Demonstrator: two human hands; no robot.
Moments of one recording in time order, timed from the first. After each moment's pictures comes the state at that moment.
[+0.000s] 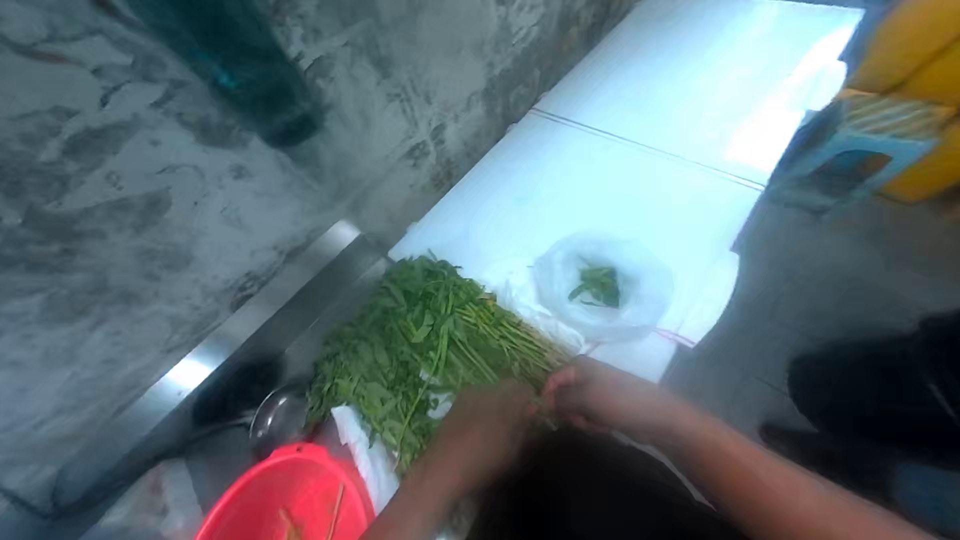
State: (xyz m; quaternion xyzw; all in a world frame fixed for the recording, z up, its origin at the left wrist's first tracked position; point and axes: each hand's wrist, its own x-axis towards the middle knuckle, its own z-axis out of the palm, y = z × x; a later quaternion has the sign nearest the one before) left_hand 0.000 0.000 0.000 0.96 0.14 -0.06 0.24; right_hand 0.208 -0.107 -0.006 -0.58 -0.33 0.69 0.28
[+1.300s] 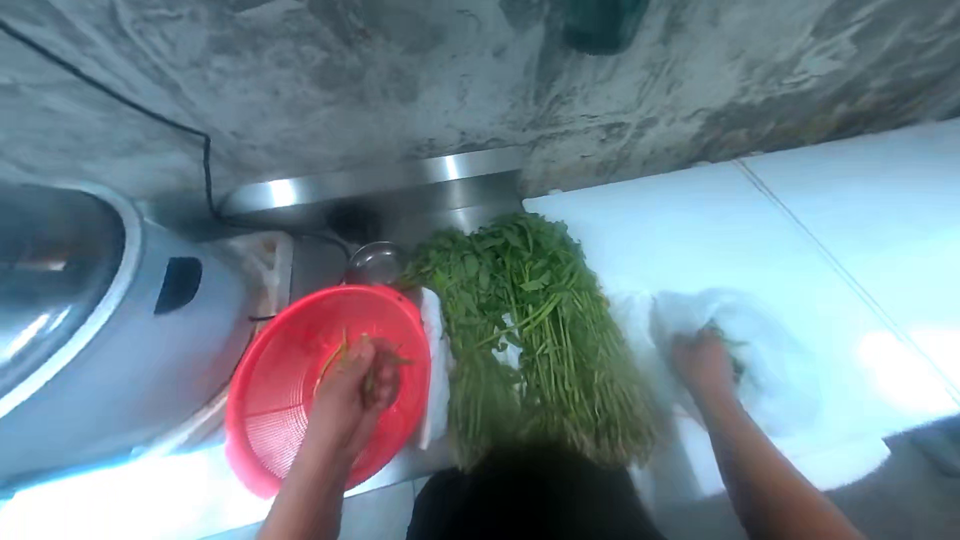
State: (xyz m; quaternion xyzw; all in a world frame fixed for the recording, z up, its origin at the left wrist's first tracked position) left_hand -0.250 -0.016 -0.047 0.33 0.45 0.53 0.64; right_hand 0.250 0.006 -0.089 -0.89 -0.40 0.19 0.13
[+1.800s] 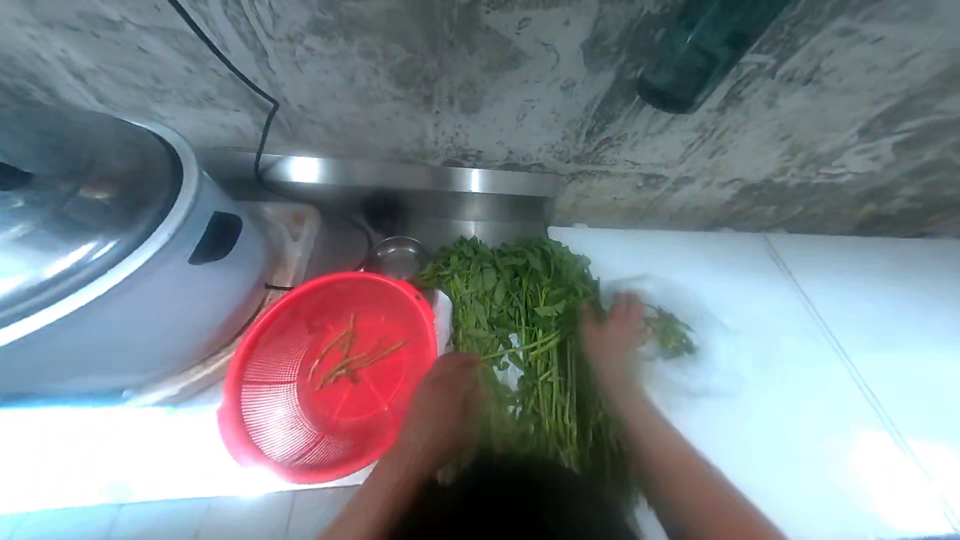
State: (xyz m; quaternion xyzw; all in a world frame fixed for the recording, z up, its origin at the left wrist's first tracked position) left_hand -0.164 -0.018 -0.067 0.73 0.59 0.19 0.29; right_hand 0.123 0.103 -0.094 -0.79 -0.59 0.07 0.18
